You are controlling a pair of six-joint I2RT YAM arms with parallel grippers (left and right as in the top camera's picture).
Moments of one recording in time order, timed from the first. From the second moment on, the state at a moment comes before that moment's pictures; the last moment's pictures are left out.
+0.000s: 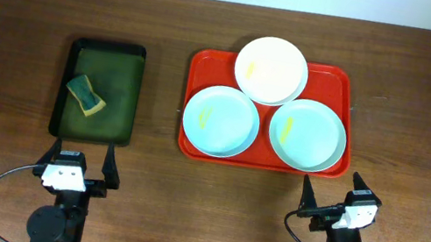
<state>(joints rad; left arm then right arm) 0.05 0.01 0.01 -0.08 -0.02 -0.02 0.04 0.01 0.01 -0.07 -0.15 -0.01</state>
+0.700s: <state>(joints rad) 0.05 0.01 0.01 0.04 0.93 -0.34 0.04 0.01 0.01 -0.07 -0.15 -0.01</state>
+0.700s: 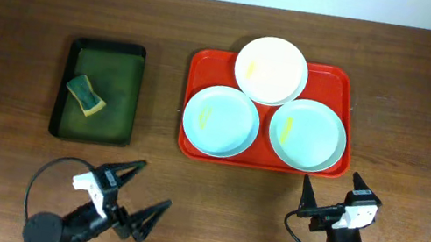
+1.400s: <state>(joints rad) 0.05 1.59 1.70 -1.14 0.03 -0.22 0.04 0.02 0.01 -0.06 -0.15 -0.01</state>
